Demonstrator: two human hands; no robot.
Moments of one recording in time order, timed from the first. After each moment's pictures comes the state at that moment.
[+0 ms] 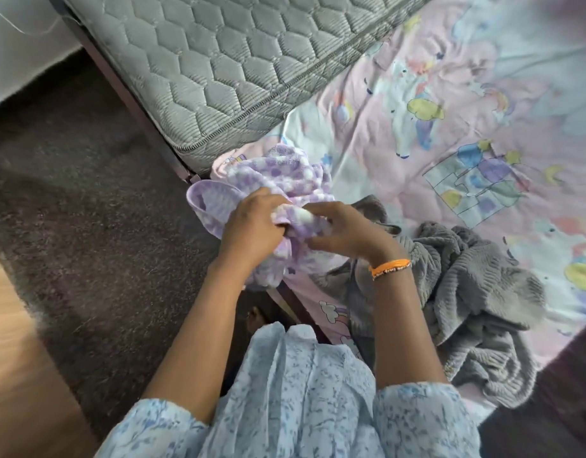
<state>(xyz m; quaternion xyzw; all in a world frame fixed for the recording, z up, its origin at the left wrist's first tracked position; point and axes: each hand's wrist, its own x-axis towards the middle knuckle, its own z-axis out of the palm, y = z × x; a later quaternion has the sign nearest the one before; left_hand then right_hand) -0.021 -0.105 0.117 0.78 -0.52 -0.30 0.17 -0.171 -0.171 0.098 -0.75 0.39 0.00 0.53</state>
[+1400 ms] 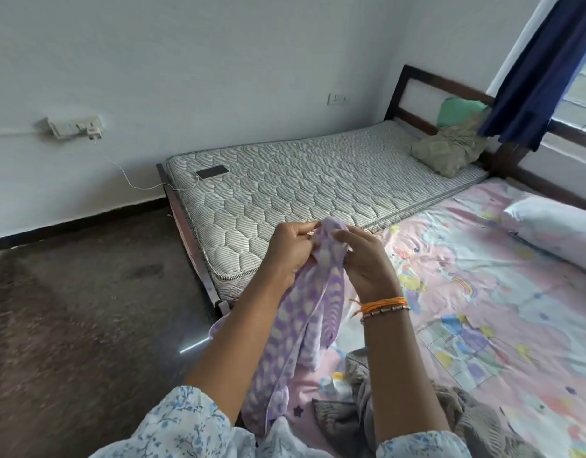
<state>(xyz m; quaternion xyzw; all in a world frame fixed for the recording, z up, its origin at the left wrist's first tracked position) 0.033 -0.124 0.255 0.64 -0.31 -0.43 0.56 -0.076 -0.168 0.259 -0.43 0.38 -0.40 0.72</state>
